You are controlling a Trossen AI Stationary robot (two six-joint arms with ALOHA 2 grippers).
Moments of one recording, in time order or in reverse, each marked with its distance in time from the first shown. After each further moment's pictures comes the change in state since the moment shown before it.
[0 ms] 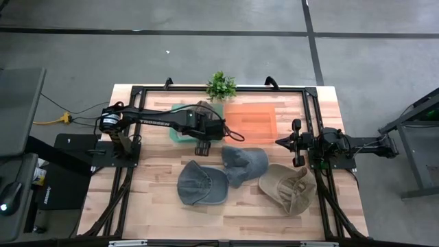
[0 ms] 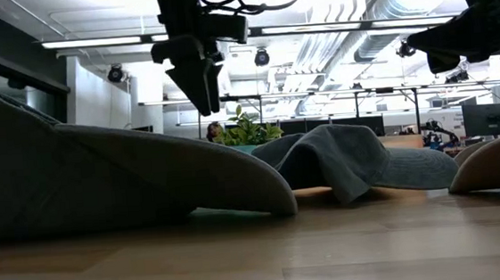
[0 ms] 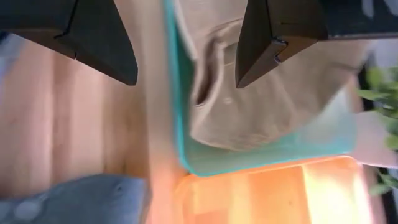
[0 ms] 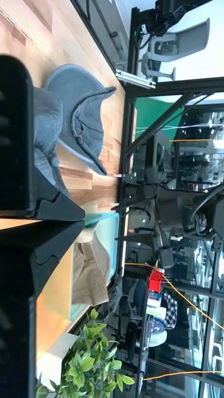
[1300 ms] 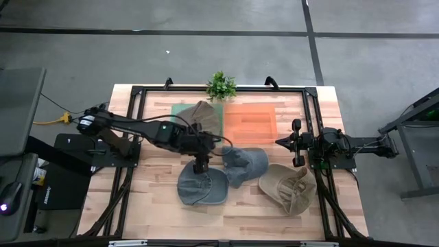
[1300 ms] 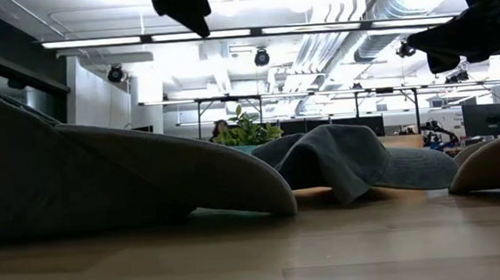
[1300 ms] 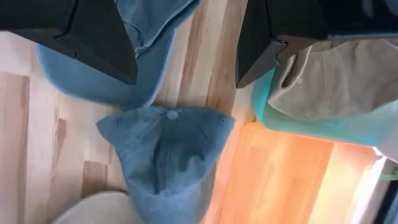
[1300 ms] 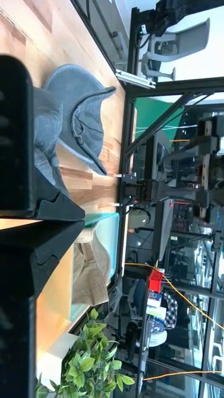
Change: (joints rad) left arm -0.244 -0.215 -0.004 0.082 -0.020 -0.493; right arm 0.000 0.000 0.000 0.000 0.000 0.000
